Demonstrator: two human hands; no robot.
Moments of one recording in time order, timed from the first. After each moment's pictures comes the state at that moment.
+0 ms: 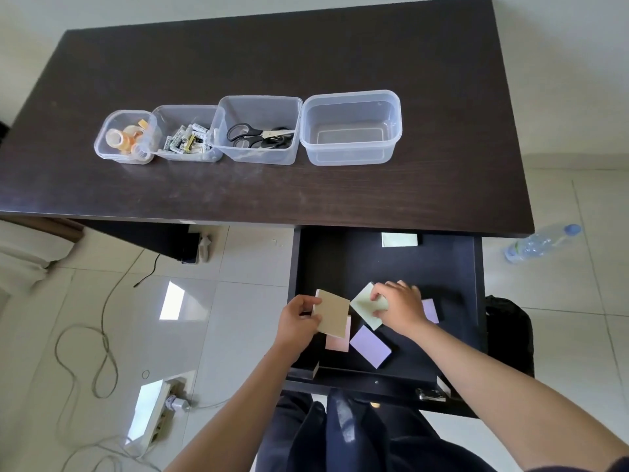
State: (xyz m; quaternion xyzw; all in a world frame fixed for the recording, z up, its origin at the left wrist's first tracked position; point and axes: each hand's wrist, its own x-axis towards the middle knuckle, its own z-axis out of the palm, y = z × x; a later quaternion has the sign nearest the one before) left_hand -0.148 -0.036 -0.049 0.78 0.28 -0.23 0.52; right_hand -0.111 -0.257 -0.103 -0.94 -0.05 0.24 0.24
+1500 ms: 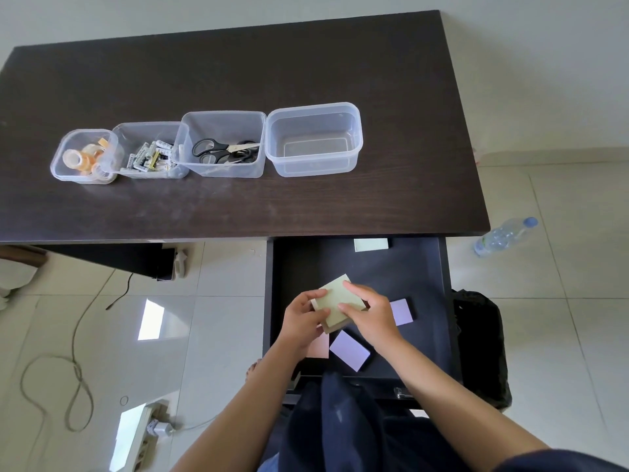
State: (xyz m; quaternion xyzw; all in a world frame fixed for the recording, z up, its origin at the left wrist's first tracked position) left_hand -0.126 -0.087 -0.020 0.59 0.32 -0.28 0.68; right_hand -0.133 -0.234 -0.047 -0.74 0.18 0.17 0.63
